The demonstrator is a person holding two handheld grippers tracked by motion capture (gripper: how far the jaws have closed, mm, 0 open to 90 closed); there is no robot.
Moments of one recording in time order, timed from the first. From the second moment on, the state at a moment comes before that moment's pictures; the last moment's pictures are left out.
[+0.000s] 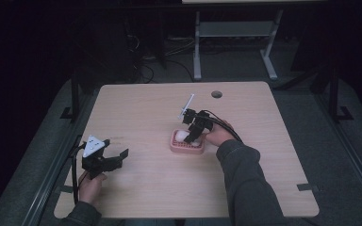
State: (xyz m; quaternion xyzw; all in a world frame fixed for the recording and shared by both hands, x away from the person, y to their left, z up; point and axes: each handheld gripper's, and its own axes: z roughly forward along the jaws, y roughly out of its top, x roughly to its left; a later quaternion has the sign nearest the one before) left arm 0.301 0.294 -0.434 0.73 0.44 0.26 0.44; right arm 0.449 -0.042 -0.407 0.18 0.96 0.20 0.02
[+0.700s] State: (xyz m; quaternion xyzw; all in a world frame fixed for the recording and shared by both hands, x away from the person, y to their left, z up) left arm 0.300 0.294 -0.434 0.73 0.44 0.26 0.44; right arm 0.441 -0.064 -0.390 0.19 0.95 0.23 0.02
